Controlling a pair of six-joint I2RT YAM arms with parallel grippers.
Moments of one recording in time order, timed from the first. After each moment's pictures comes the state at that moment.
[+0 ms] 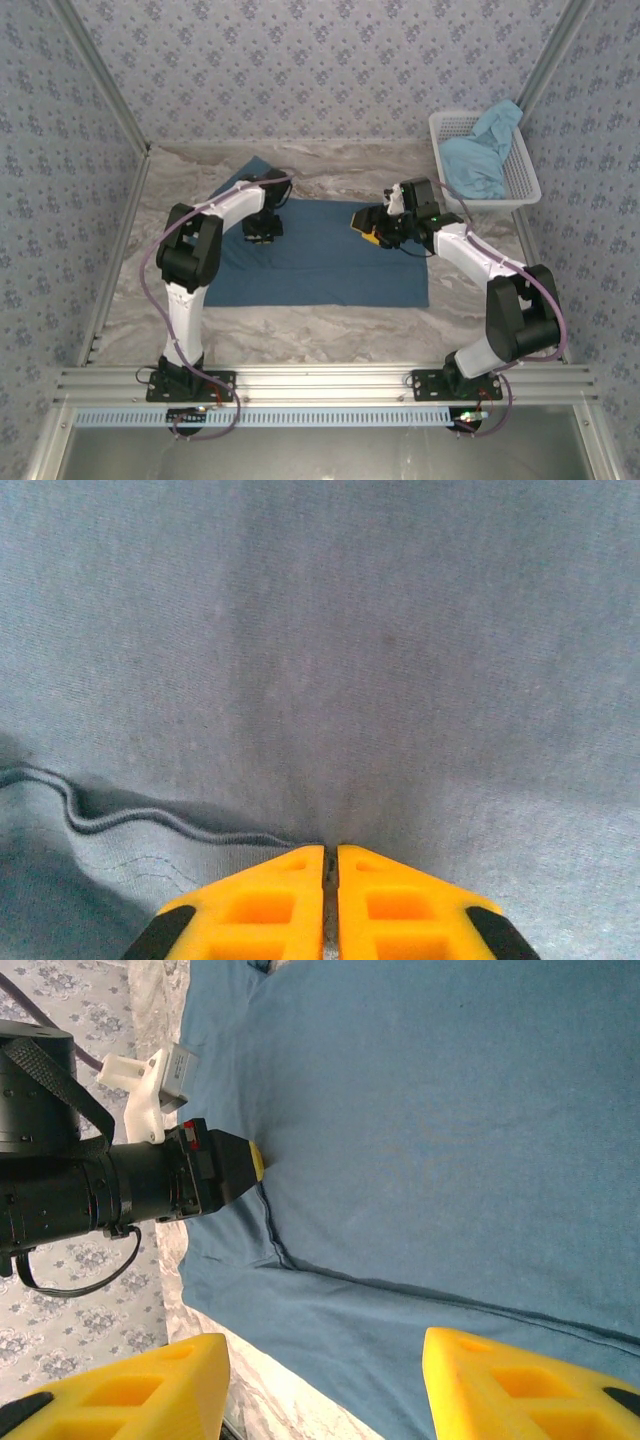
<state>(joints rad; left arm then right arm) -0.45 2.13 1.61 -1.00 -0.18 -0.56 0.32 1.51 0.98 -0.27 -0.62 0.76</state>
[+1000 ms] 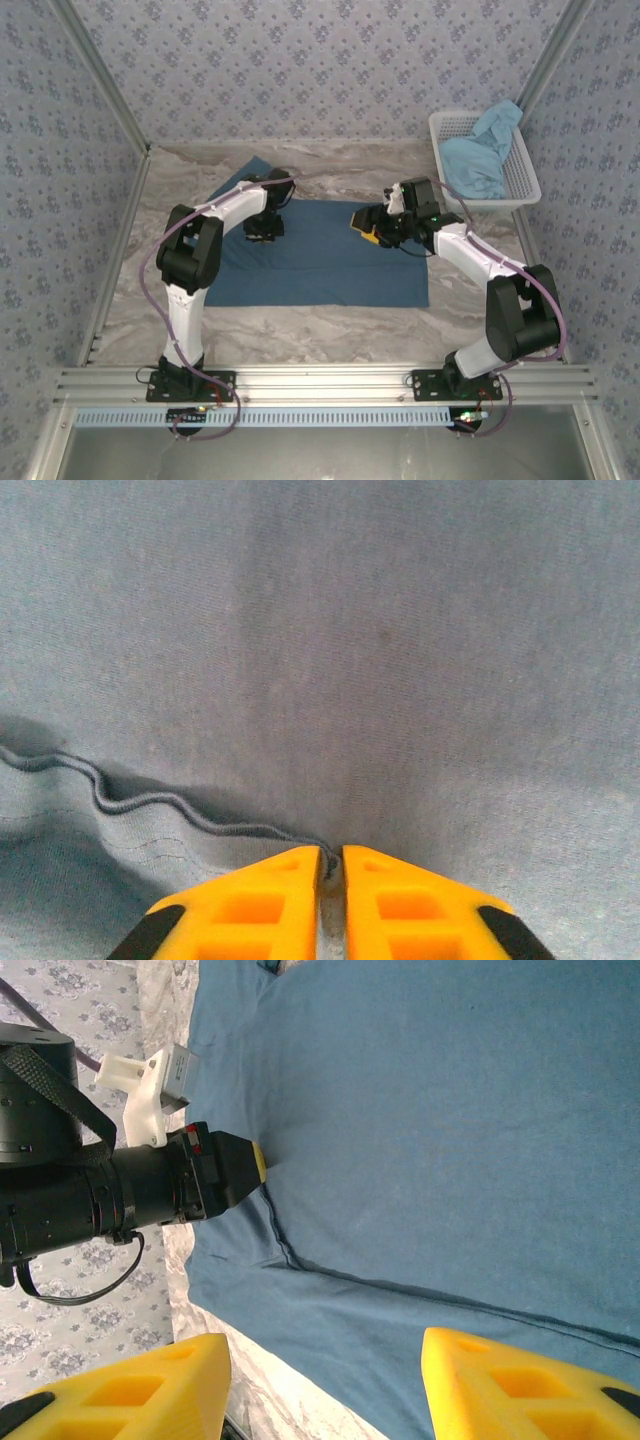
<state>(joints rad) -0.46 2.12 1.61 -1.01 -0.23 -0.56 0.32 1.51 0.98 -0.26 -0.63 0.77</state>
